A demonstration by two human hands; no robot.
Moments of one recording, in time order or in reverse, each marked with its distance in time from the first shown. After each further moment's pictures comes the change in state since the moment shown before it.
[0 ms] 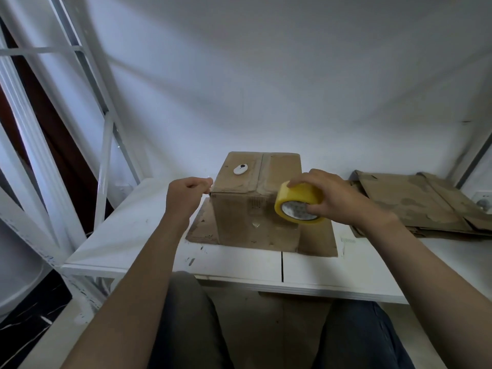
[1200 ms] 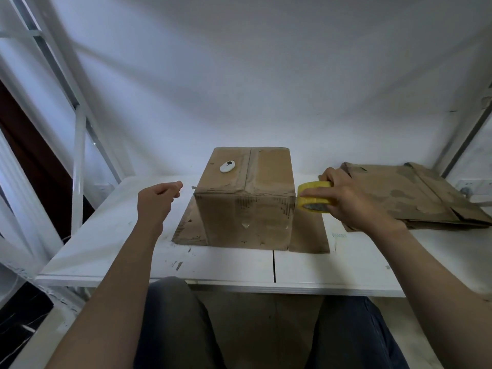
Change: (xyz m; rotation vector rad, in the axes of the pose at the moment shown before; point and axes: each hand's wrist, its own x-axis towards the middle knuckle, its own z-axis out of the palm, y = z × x) left_hand 0.049 -0.053 -0.006 -0.002 0.076 -0.088; right_hand -0.015 0.073 0.018 -0.235 0.224 -0.119
